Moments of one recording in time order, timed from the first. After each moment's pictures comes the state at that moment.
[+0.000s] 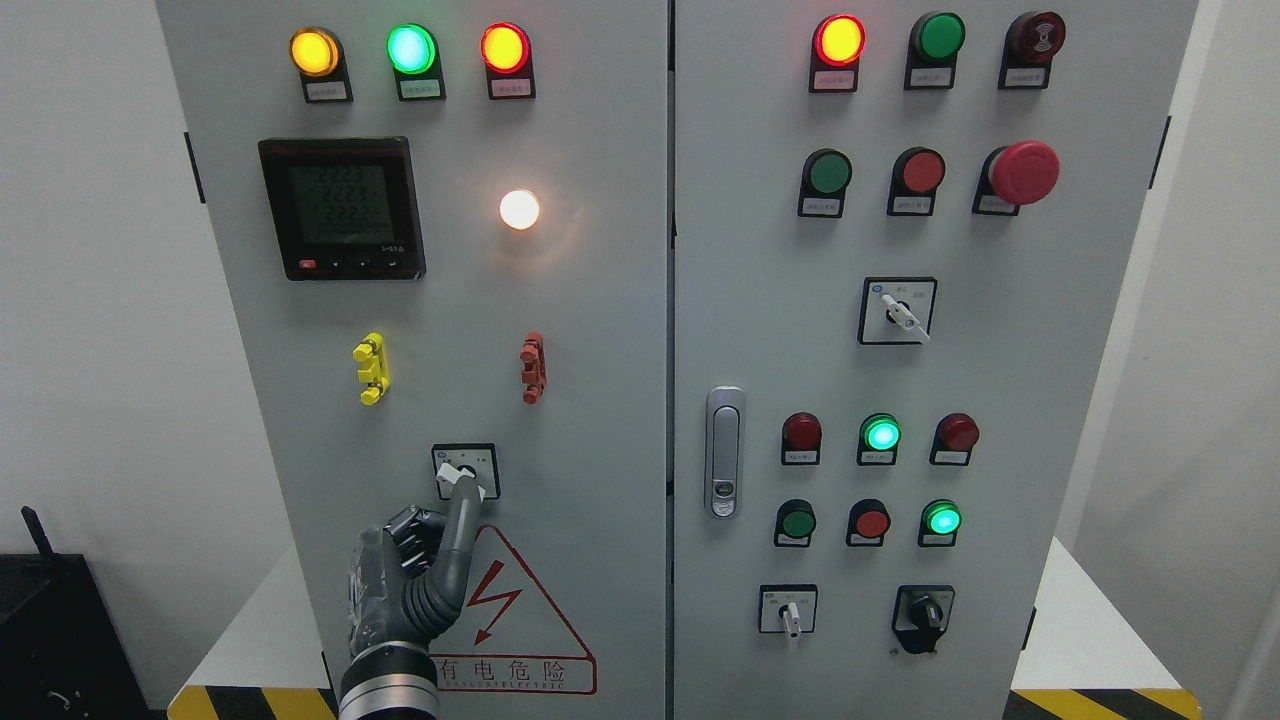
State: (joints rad) left arm -0.35 -0.10 -0.15 -1.99 -0.14 0.69 0.40; right arm 0.09 0.12 0.08 -0.13 0.00 0.02 -0.08
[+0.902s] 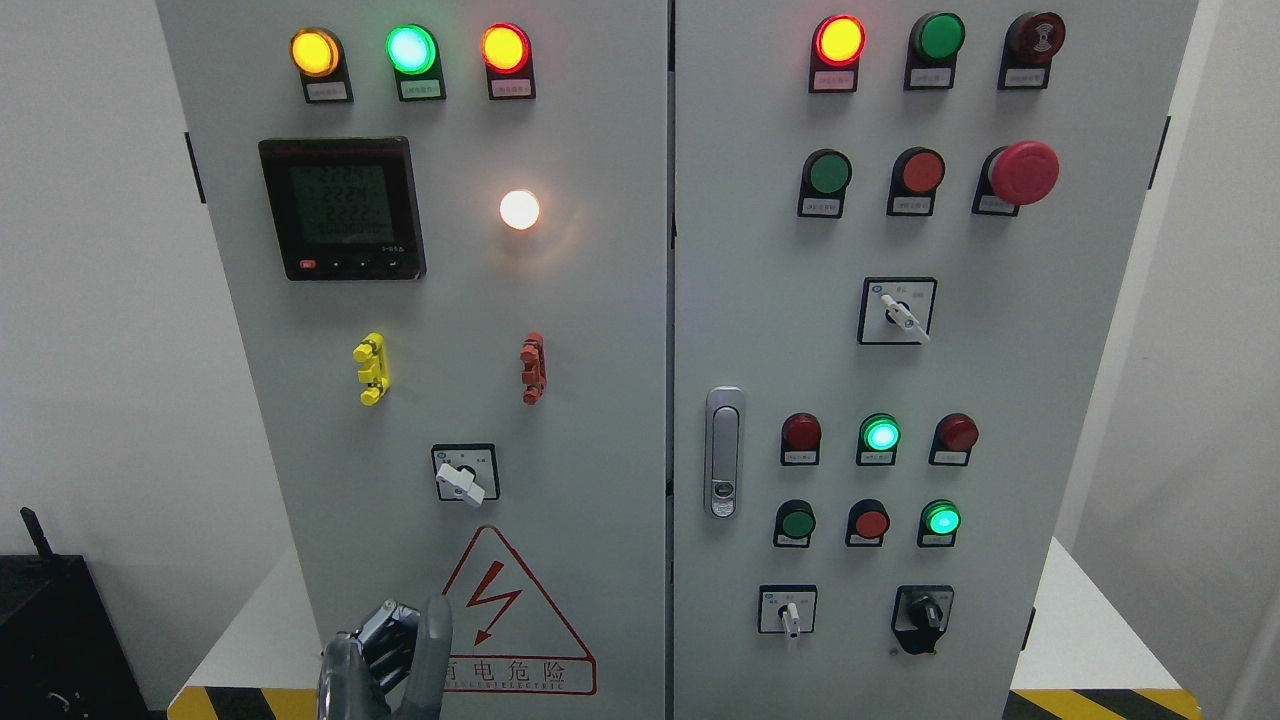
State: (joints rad) left arm 0.08 -0.07 -0.08 -1.98 -0.15 -0.09 0.26; right arm 0.09 0.12 0.08 -0.13 0.00 0.02 -0.08
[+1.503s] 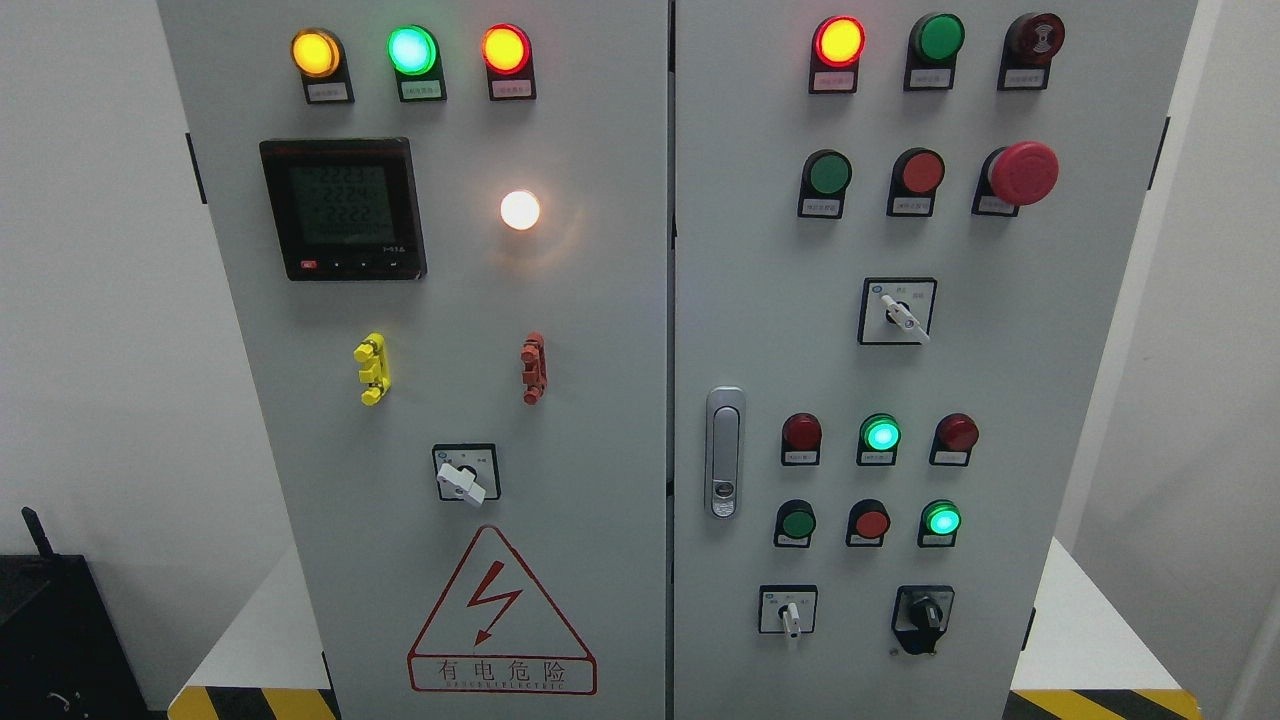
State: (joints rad) left arm 0.36 -0.01 0.05 -1.62 -0.03 -0.43 0.11; right arm 0.09 0.12 0.08 -0.13 0.00 0.02 -0.08
